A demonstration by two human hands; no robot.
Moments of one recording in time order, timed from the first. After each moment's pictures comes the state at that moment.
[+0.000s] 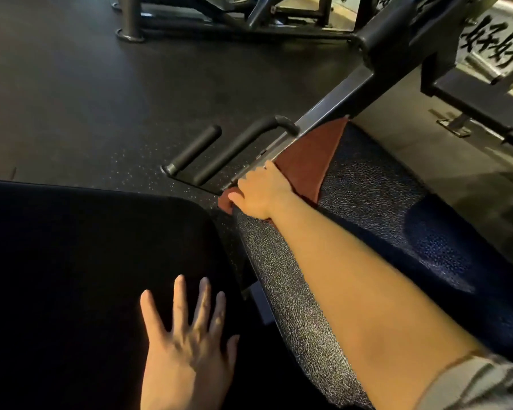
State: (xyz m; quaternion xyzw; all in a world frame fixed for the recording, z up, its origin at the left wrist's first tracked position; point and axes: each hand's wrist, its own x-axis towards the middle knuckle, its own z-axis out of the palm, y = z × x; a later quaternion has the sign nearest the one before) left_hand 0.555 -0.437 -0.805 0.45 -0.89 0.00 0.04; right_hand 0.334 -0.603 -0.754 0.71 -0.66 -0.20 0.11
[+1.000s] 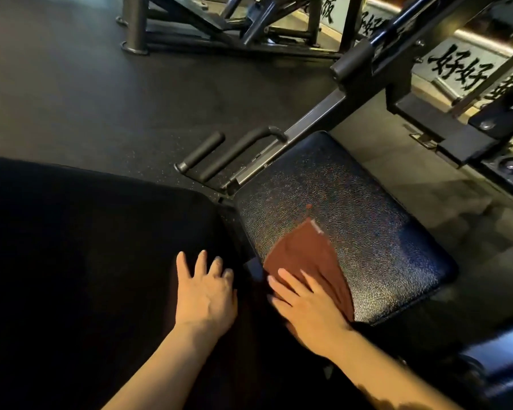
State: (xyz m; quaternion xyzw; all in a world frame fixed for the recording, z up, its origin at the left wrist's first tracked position) left_hand 0.559 -0.429 -0.754 0.45 -0.89 -0.04 -0.07; right_hand 0.372 -0.330 -0.791 0.76 -0.63 -0.14 0.04
